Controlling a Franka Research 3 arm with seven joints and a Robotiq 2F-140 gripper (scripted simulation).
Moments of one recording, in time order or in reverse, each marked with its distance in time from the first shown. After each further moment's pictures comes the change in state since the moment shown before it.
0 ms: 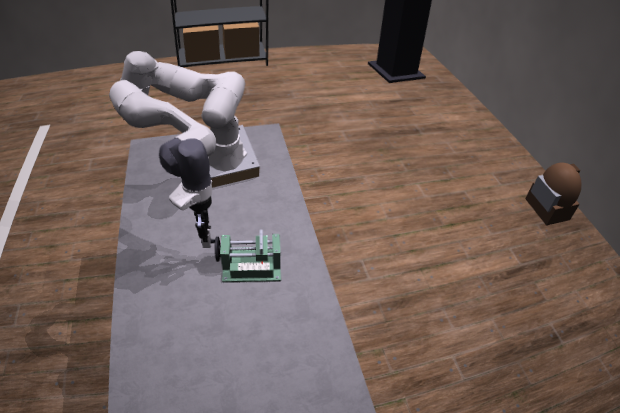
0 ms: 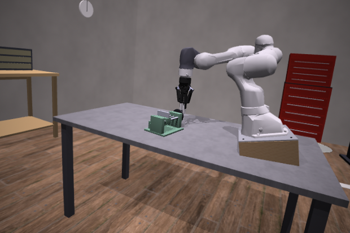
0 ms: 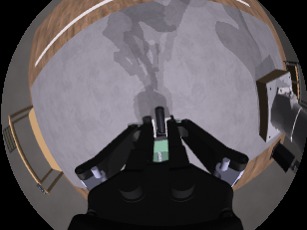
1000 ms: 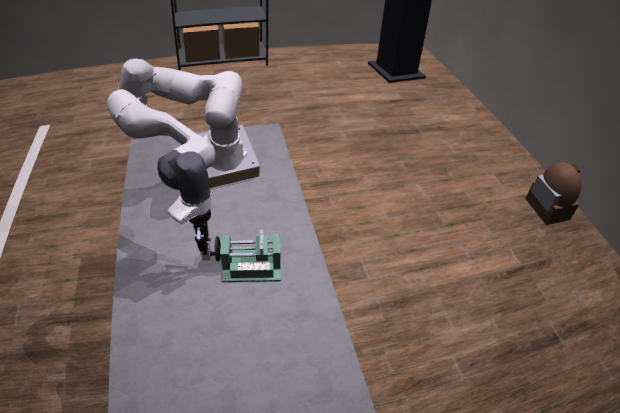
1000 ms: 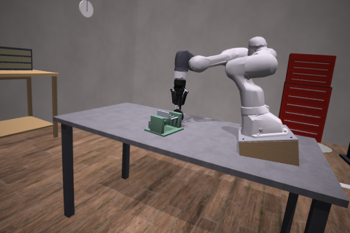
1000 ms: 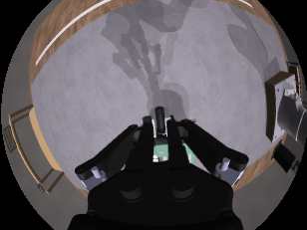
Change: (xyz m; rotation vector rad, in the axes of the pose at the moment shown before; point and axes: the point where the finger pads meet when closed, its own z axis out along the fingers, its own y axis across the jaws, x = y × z) arm 0.000 -0.040 0.017 0.009 -0.003 -0.003
